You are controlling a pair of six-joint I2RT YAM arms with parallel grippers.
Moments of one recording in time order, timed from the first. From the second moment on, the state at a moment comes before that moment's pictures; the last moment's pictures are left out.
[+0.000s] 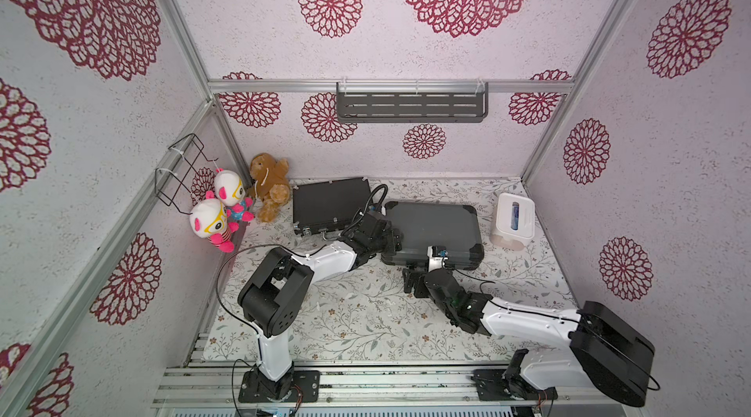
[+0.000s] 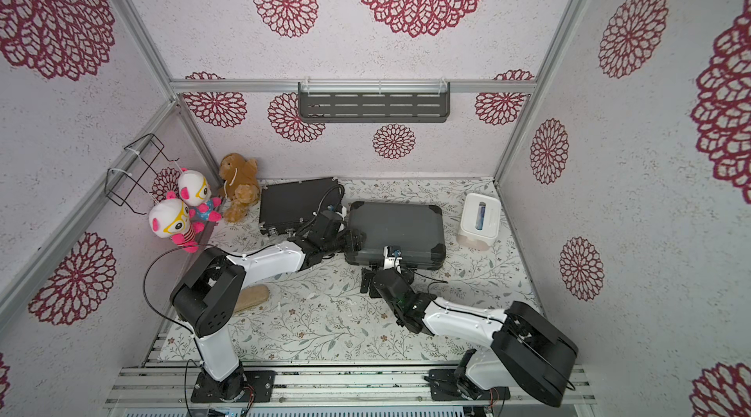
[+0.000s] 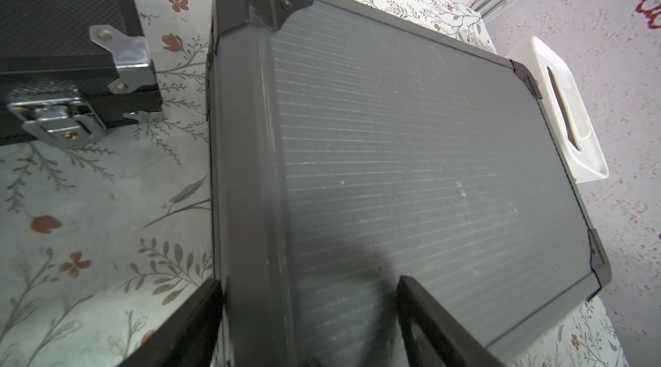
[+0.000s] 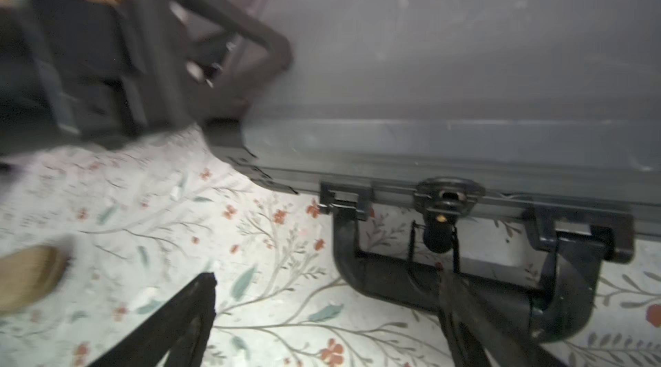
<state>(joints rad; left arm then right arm) -0.64 1.86 1.13 0.04 -0.01 -0.59 0.94 1.27 0.52 0.18 0.45 0.72</state>
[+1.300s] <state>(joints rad) -0.64 1.80 1.05 0.10 -0.02 -0.59 0.67 0.89 0.19 0.35 0.16 1.04</state>
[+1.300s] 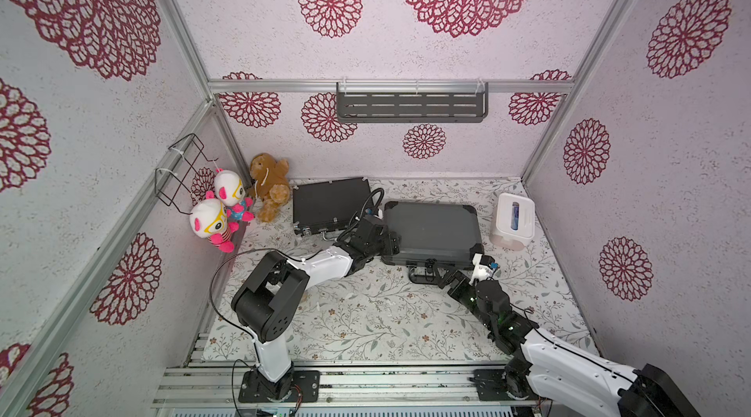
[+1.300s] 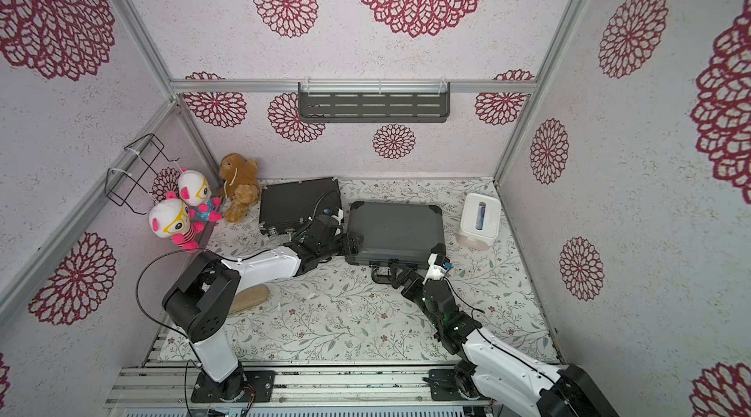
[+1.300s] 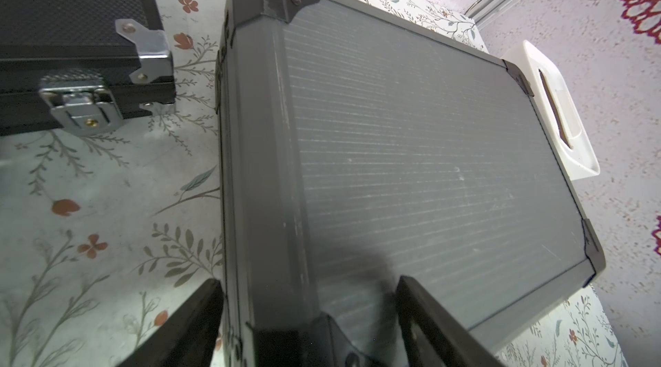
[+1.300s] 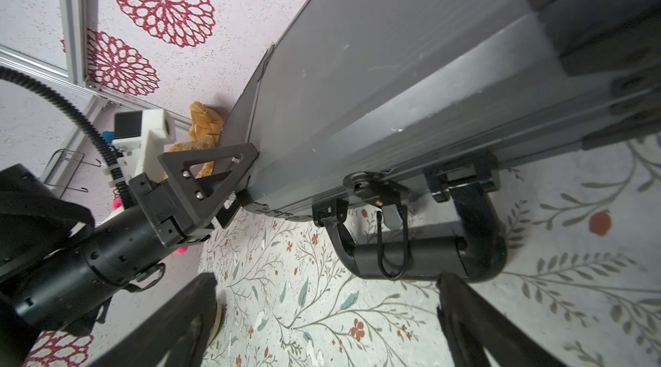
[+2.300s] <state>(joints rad) -0.69 1.49 0.65 0.42 -0.22 -0.47 0.64 0.77 0.18 0.15 0.37 1.11</state>
